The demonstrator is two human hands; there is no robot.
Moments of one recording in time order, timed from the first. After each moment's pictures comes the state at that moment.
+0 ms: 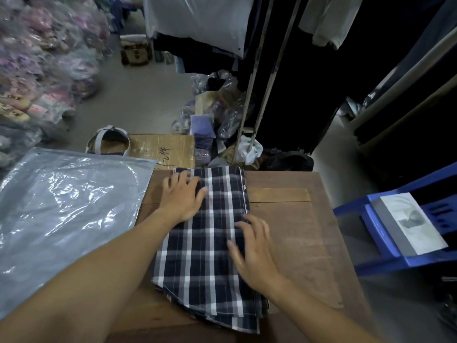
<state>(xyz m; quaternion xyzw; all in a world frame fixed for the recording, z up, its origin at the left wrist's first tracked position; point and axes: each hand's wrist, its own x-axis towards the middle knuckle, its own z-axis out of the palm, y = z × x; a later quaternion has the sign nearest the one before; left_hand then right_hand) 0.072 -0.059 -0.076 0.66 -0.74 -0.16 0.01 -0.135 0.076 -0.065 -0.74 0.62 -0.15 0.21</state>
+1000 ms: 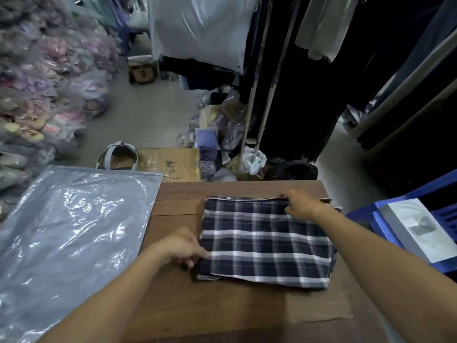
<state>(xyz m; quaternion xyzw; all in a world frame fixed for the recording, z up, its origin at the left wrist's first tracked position) 0.086 0.003 -0.048 0.65 -0.51 -0.56 -0.05 -0.227 -0.067 -0.006 -0.67 0.69 0.13 0.26</state>
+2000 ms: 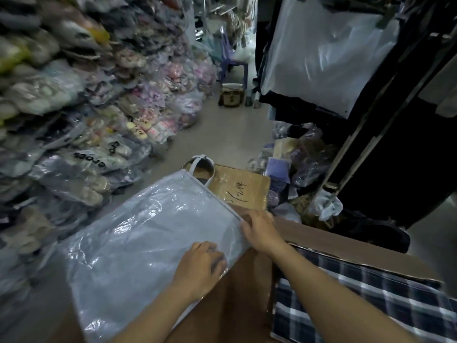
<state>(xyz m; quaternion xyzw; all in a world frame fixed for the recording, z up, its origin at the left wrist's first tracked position) 0.202 0.050 -0.065 0.73 -0.64 -0.23 0.08 0.047 -0.083 -0.040 -0.78 0.54 -0.05 0.31</state>
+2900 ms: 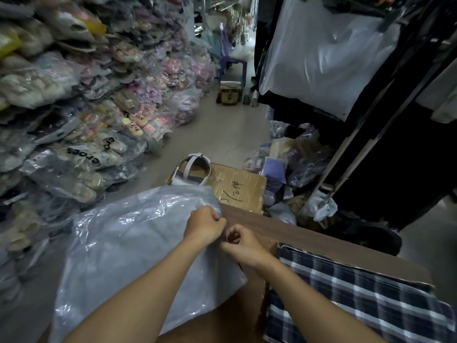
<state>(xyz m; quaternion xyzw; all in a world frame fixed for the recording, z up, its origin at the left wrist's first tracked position) 0.198 -0.039 -0.018 0.83 -0.38 -0.33 0.24 0.060 -0.043 -0.021 -0.63 0.51 -0.11 0.58</state>
